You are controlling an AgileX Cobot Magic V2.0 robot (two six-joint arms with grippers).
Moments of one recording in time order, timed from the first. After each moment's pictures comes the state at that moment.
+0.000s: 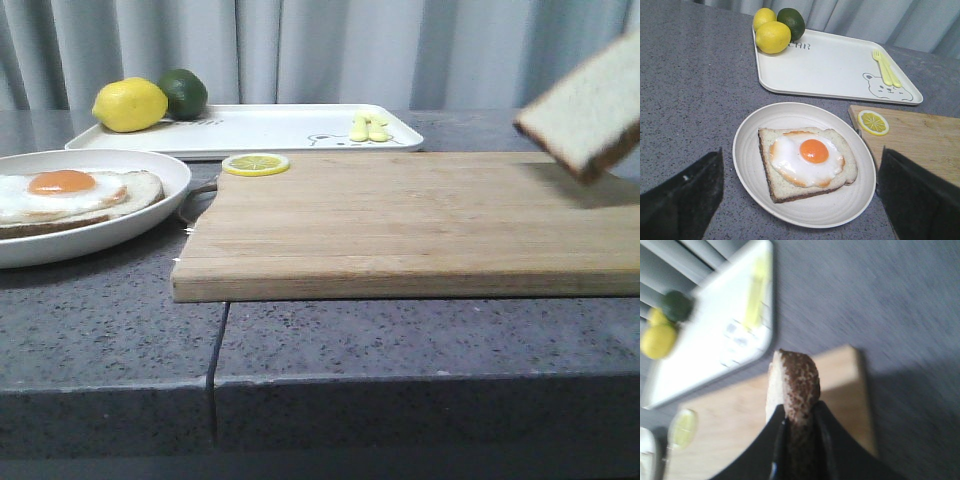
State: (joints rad) left arm 0.09 0.46 -0.67 -0.49 0.72 0.12; right arm -0.35 1.28 -0.87 1.31 0.74 -0.87
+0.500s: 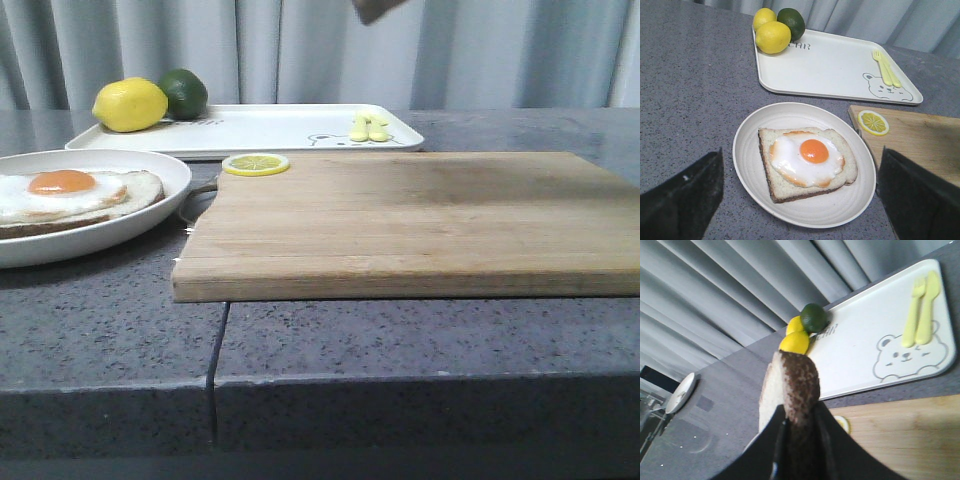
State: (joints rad) left arm 0.09 0.46 -0.67 -0.49 0.72 0.12; right arm 0.20 1.16 -0.89 1.57 0.41 -0.81
